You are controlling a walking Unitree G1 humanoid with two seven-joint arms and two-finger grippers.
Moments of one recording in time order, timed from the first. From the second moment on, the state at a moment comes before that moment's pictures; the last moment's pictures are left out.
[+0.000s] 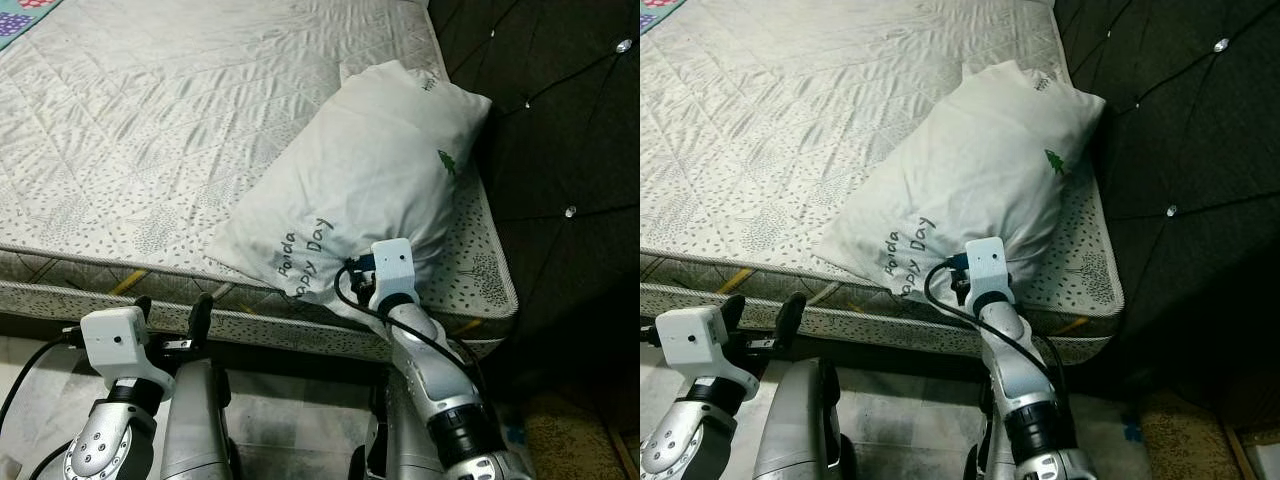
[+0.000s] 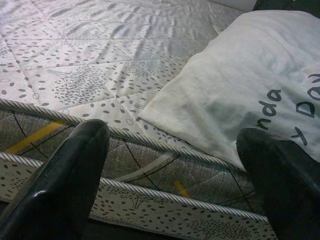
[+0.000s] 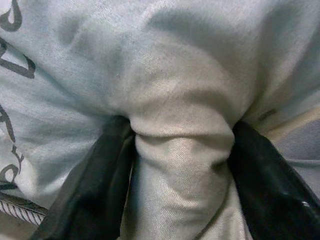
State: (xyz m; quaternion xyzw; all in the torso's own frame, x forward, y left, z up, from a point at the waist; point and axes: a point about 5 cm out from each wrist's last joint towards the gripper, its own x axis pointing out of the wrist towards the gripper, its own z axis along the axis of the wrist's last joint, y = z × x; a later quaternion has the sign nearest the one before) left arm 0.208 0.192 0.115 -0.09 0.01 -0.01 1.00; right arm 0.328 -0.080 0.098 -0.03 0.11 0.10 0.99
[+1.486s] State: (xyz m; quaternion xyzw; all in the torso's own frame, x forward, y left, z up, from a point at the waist) left arm 0.226 0.189 0.125 -0.08 -0.02 -0.02 1.00; right arm 0.421 -0.142 0.213 -0.09 0.02 0.03 1.00
